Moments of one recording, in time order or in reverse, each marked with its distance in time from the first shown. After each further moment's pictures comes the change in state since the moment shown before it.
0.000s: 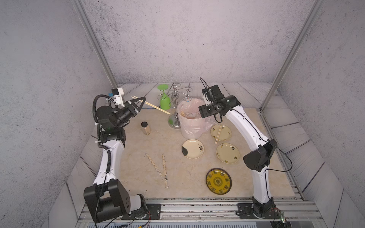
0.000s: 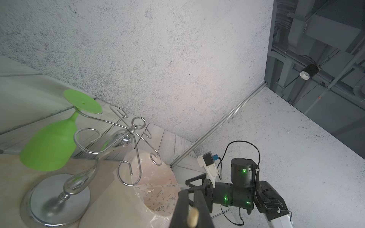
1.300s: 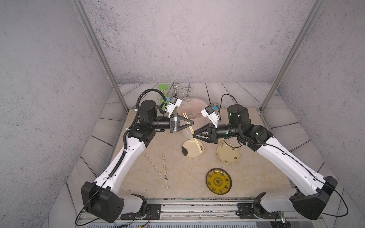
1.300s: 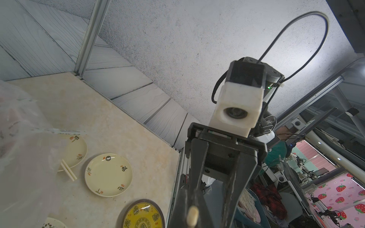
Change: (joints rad) left arm -0.608 -0.002 0.151 -0.556 0.232 0.518; right arm 0.123 -0.724 -0.880 0.598 -0.893 0.180
